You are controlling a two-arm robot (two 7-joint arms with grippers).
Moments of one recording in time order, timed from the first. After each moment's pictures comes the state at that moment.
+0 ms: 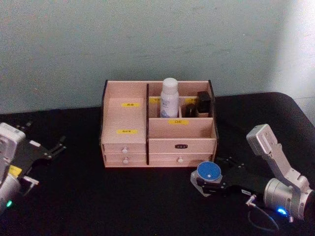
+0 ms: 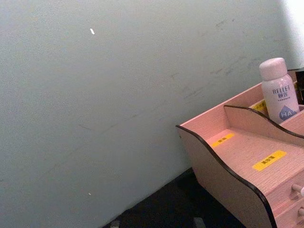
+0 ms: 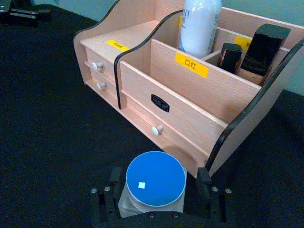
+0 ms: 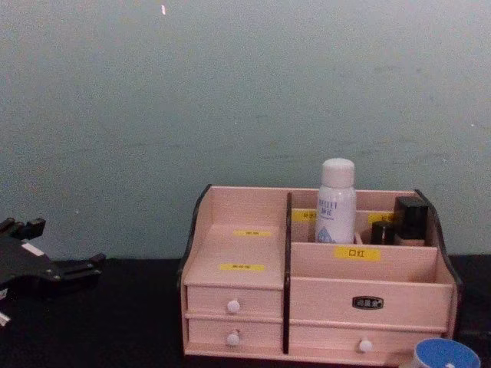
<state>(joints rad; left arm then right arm) -0.20 0.60 0.45 -1.41 -0.25 -0.12 0.03 0.11 0.57 -0.34 -1.52 0.35 0.20 0.46</state>
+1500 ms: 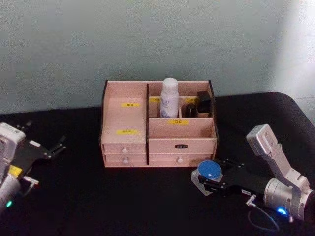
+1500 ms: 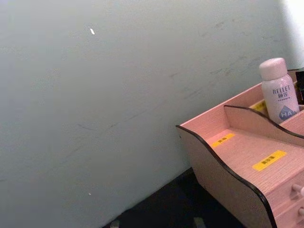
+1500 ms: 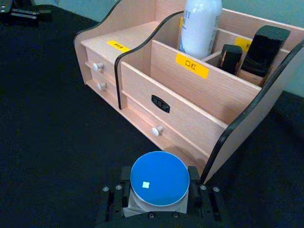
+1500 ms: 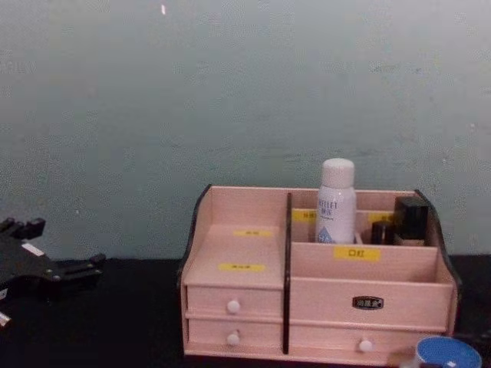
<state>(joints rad) -0.20 0.60 0.45 -1.41 -0.25 -0.12 0.03 0.11 0.57 -0.34 -1.52 0.35 0.19 0.46</state>
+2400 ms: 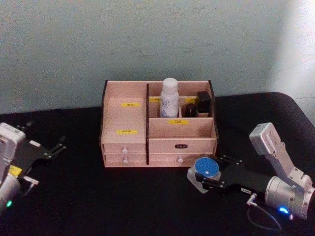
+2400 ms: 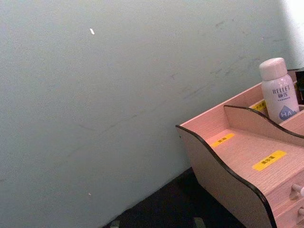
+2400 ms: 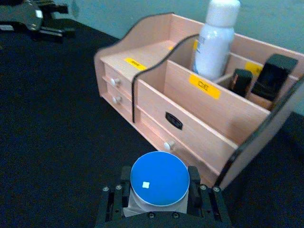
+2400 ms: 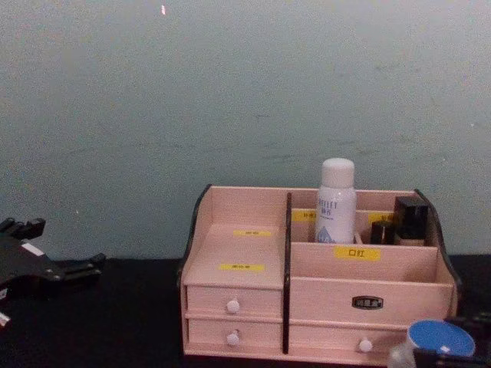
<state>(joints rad) -0.20 0.60 0.45 -1.41 -0.25 -0.12 0.03 0.10 0.59 -0.34 -1.55 0.37 0.14 0.49</state>
